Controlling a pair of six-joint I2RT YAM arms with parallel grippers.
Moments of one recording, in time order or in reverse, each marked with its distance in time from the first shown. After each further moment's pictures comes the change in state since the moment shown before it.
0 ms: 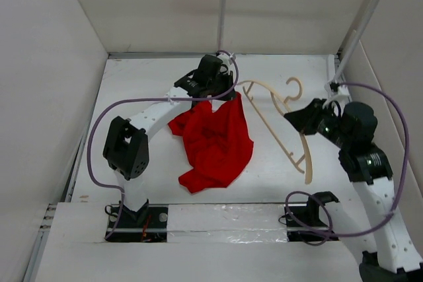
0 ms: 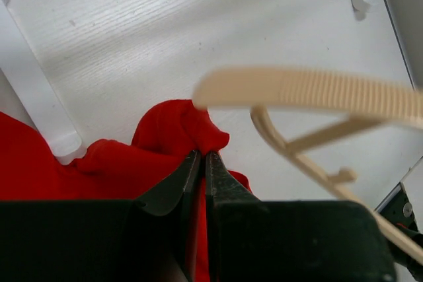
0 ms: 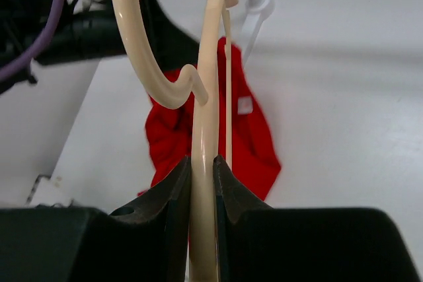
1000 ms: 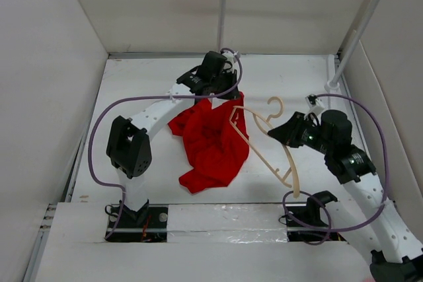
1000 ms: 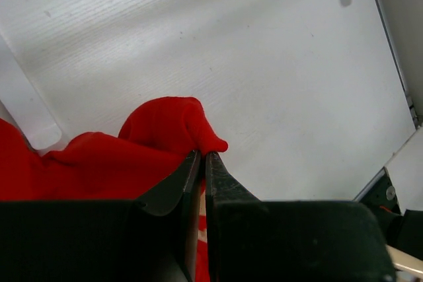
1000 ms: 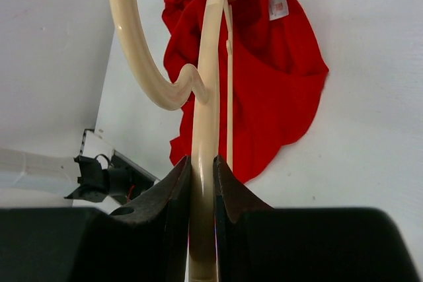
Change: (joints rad) left arm -0.012 0.037 0.114 -0.104 0.018 -0.010; right arm 0.127 -0.093 -0.225 -0.008 -0.072 0.199
